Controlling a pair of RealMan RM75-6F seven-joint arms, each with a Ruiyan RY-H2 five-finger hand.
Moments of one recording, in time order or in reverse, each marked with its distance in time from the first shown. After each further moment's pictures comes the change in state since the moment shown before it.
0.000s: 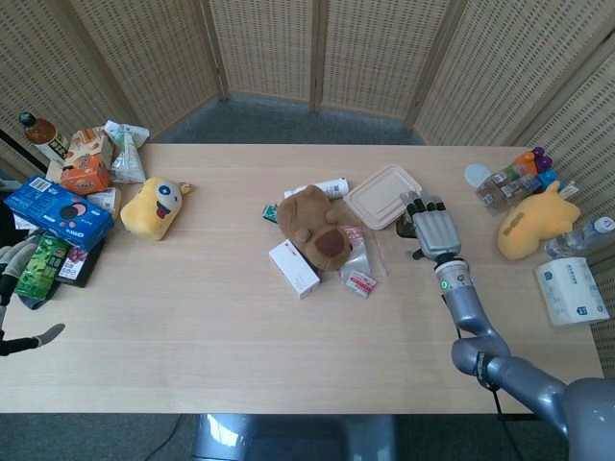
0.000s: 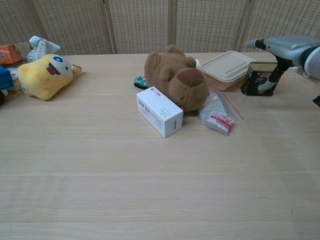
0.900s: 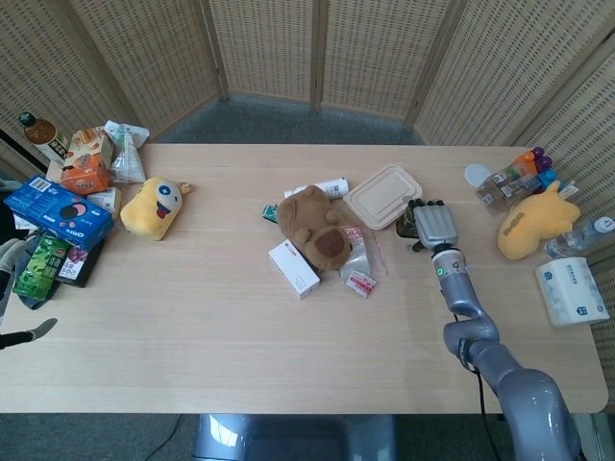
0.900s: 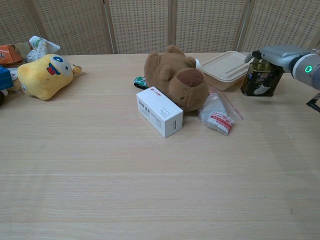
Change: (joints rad) left arm -0.008 -0.032 -0.022 0.036 -0.079 -0.023 0.045; right arm 0.108 -0.222 -0.074 0.506 -0.118 -0.129 0.376
